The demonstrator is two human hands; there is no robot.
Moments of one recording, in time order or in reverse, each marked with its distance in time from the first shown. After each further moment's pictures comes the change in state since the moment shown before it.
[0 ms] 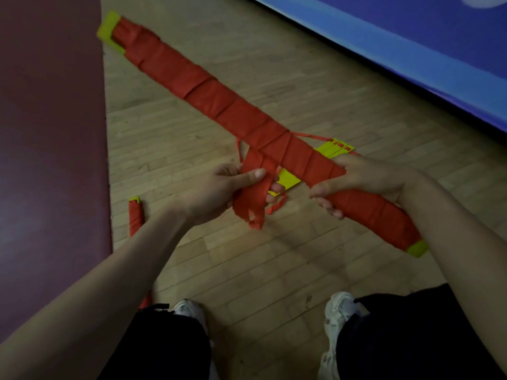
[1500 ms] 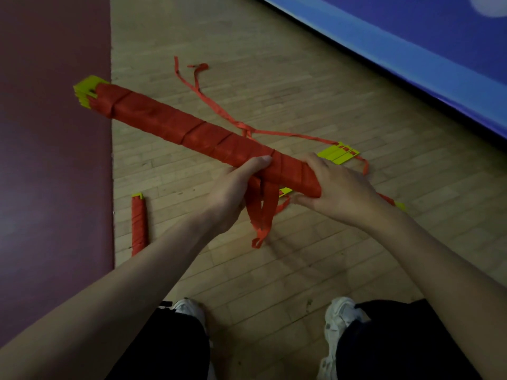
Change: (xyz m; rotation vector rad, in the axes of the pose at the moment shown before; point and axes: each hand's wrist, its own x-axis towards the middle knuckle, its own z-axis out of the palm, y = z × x) left_hand 0.003 0.002 0.026 -0.131 0.448 -0.061; right_hand 0.038 0.022 0.026 -1.143 0.591 -0.180
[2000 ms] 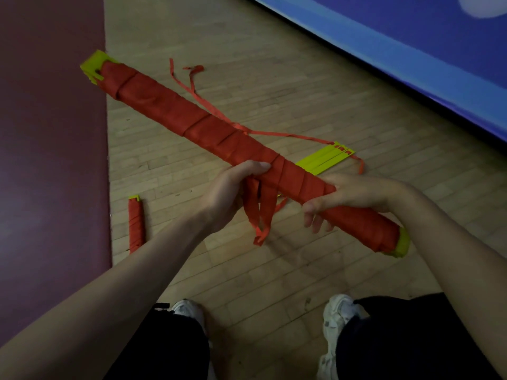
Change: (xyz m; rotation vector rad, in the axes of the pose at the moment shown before) left_hand -0.003 -0.001 -0.009 0.032 -0.168 0.040; right_hand -0.009 0.010 -0.029 0.912 -0.670 0.130
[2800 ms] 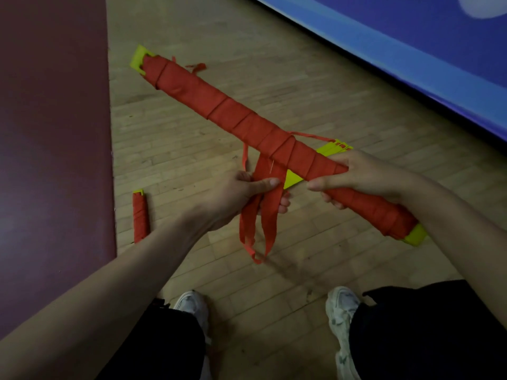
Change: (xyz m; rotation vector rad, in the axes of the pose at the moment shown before) left_hand -0.026 -0.006 -0.004 0.026 -0.179 -0.134; right_hand -0.014 -0.009 0.011 0.086 0.278 -0.124
